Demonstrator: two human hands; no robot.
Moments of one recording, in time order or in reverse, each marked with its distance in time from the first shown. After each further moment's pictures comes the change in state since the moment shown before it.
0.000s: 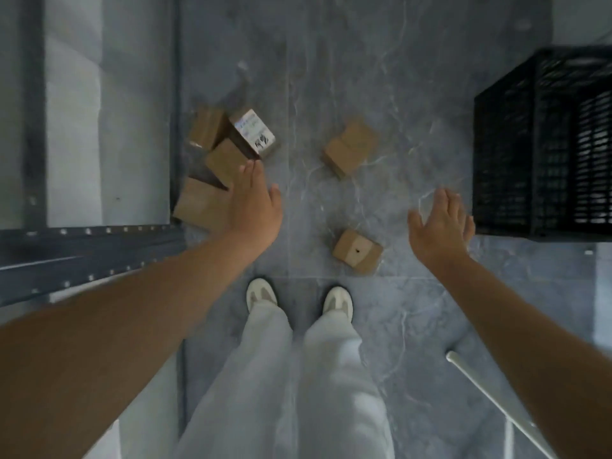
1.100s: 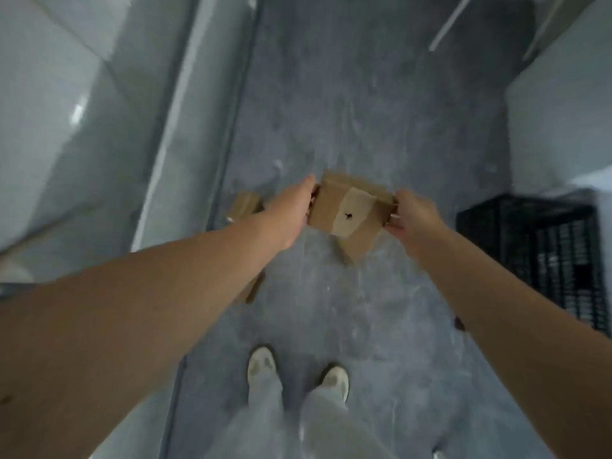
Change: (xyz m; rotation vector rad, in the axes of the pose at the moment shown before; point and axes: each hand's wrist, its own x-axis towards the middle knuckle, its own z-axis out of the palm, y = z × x) left_hand 0.069 0.058 -0.153 -1.217 -0.265 -0.261; right_hand 0.008 -0.212 -0.163 1.002 -0.149 0.196
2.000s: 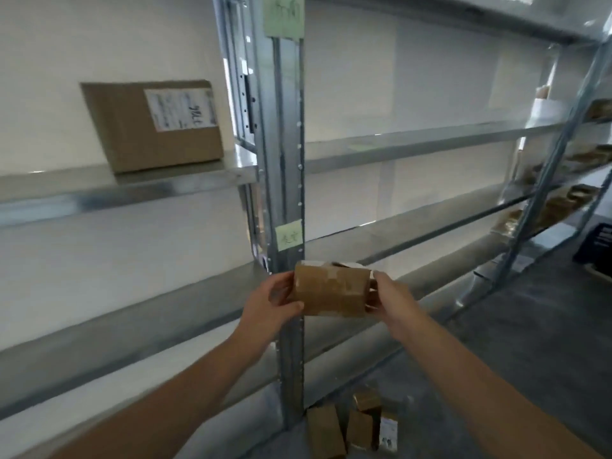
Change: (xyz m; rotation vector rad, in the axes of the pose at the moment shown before) left_hand -0.616 0.050 -0.054 -0.220 0.901 0.840; right_hand -0.502 -0.165 -0.042 -0.291 -0.922 -0.558
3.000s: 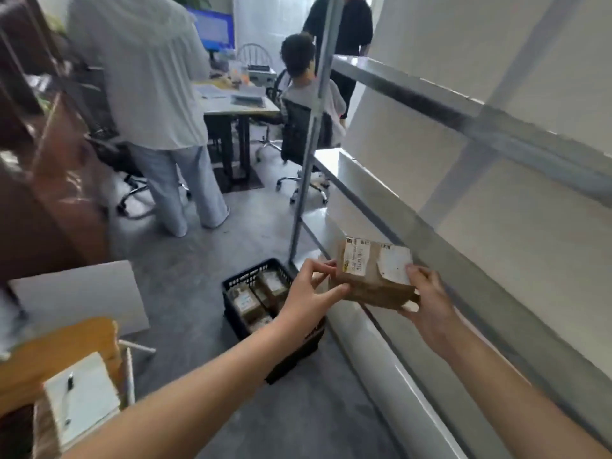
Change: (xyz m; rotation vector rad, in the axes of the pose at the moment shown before) left_hand -0.615 -0.052 -0.511 -0.132 1.493 -0.007; right_hand -0.553 0.266 0.600 -0.513 -1.545 -0.024
